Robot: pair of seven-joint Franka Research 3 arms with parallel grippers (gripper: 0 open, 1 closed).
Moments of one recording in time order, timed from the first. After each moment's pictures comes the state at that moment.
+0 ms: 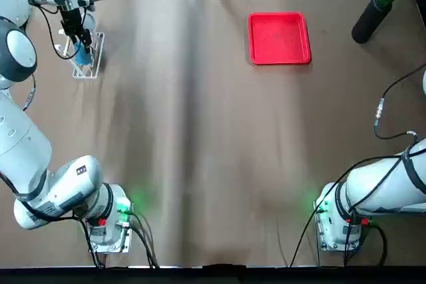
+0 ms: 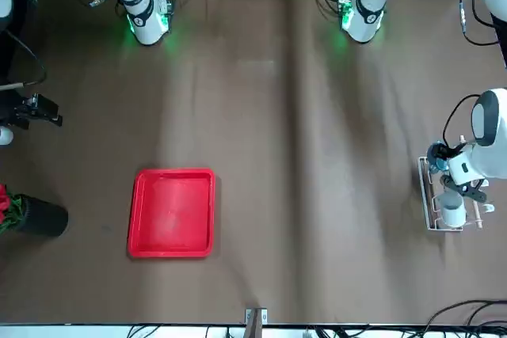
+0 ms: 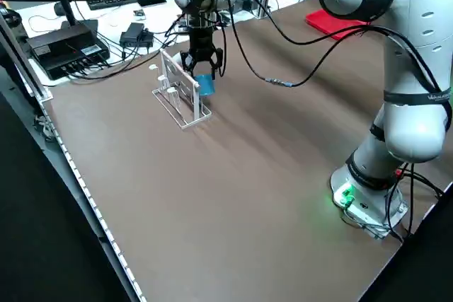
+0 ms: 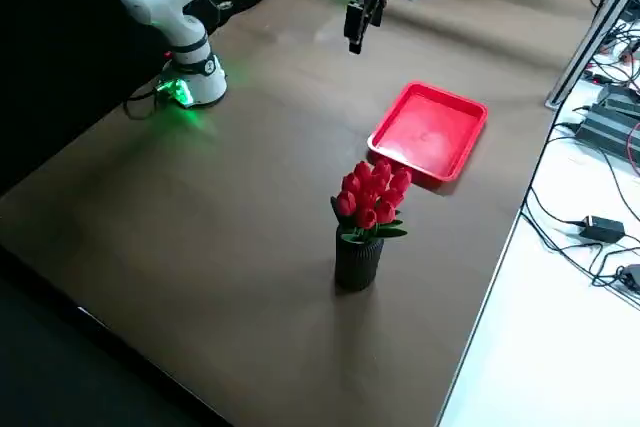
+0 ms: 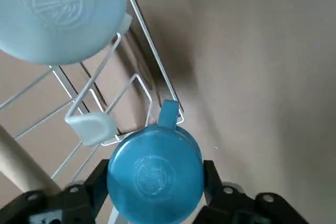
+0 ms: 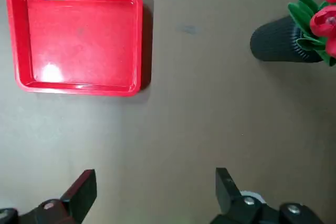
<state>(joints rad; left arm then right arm) 0.45 0.47 -0.27 -1.71 0.34 1.90 0.43 -0.02 0.11 -0.06 -1.53 0.02 1.58 -0.15</state>
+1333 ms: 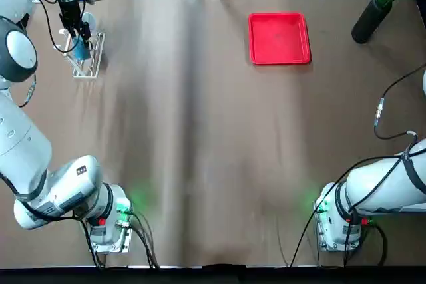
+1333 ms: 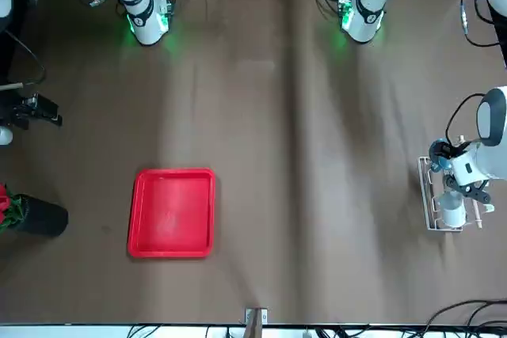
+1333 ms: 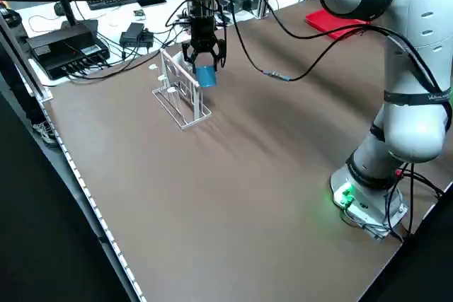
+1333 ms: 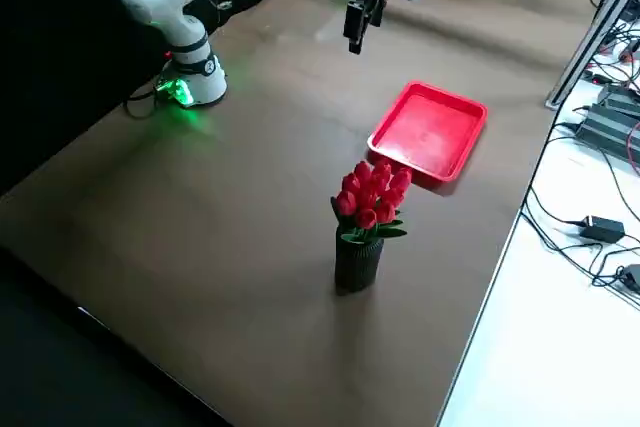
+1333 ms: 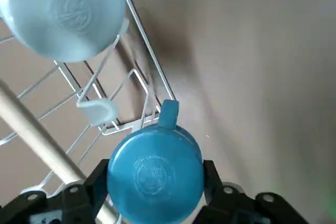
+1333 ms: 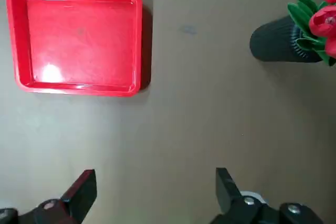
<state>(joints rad) 0.45 0.46 -0.30 -1.64 0.34 1.78 0.43 -0.02 0.11 -0.07 -1.53 0.02 1.58 -0.15</state>
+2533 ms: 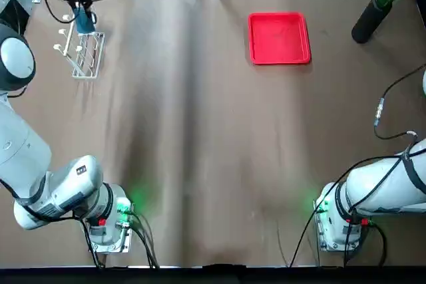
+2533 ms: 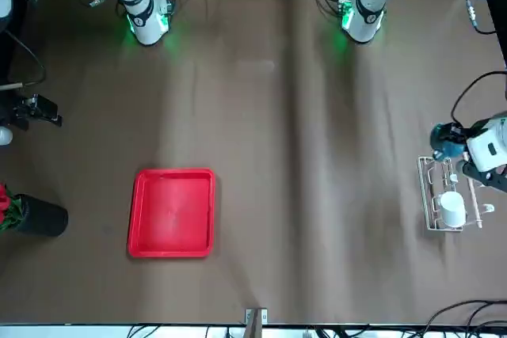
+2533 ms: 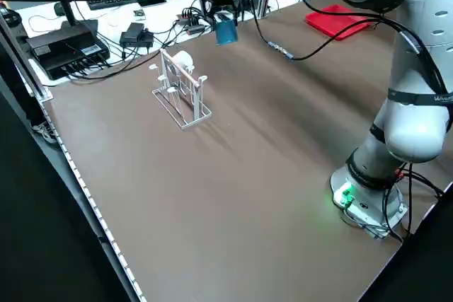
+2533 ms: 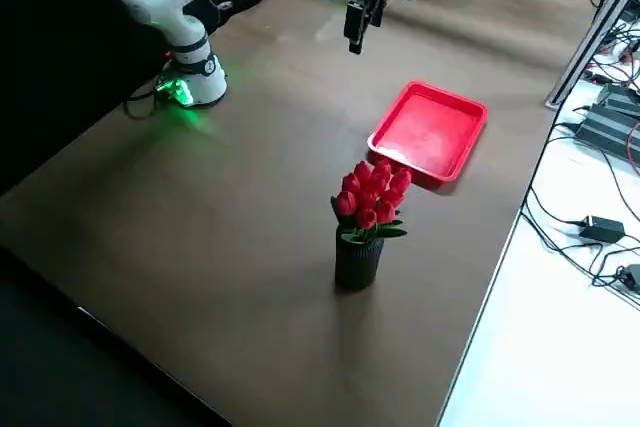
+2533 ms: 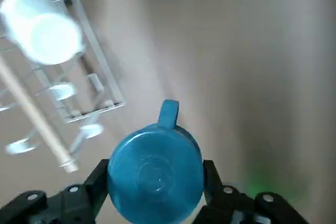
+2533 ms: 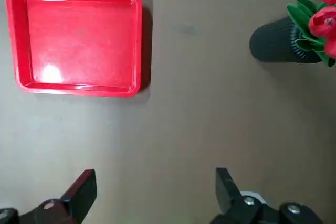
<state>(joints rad) 0.45 0.37 -0.43 -1.45 0.16 1.51 0.34 -0.02 0.11 -0.07 -1.53 0.02 1.58 -0.15</state>
